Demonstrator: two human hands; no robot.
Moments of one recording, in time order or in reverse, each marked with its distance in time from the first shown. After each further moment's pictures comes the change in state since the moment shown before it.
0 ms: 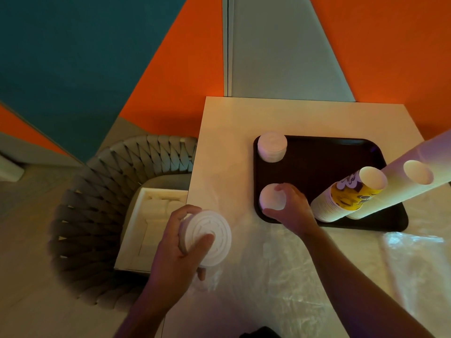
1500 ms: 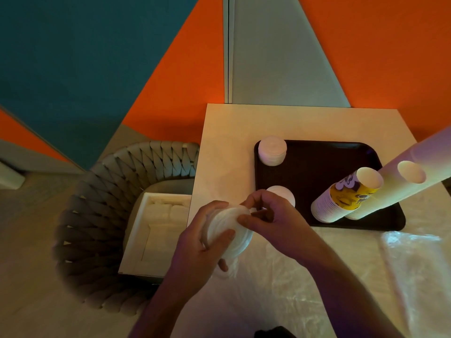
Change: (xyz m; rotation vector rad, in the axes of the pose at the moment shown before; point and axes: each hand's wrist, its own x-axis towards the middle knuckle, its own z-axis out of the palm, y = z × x) left_hand 0.002 0.018 0.015 0.093 -0.129 0.112; right_hand -0.097 -0.124 -0.053 0.642 -0.283 -0.171
